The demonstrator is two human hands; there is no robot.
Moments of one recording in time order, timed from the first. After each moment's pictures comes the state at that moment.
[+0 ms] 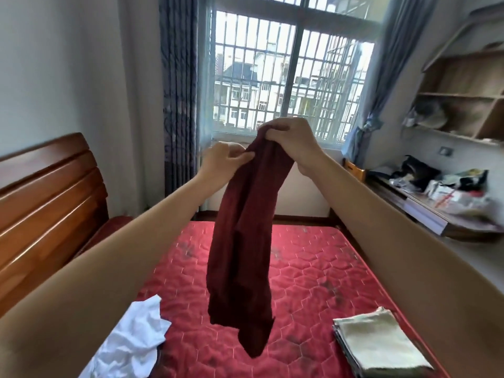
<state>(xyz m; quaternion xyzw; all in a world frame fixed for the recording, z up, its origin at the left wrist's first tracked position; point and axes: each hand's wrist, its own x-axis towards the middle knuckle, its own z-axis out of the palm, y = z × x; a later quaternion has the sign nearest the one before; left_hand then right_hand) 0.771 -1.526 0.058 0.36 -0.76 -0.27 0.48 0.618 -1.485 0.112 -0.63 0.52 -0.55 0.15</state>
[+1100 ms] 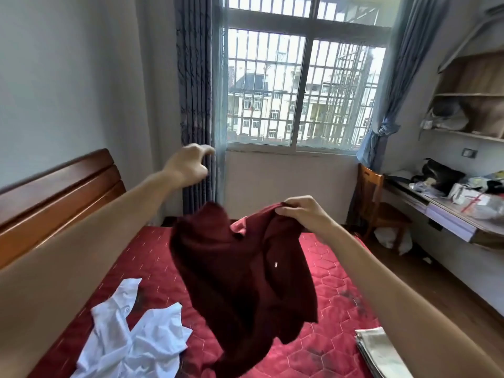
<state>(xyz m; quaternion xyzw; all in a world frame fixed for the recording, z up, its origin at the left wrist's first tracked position) 0.869 -1.561 0.077 0.50 -0.81 -0.05 0.29 0.600 -1.466 -0.001 -0.61 0.57 -0.46 0.31</state>
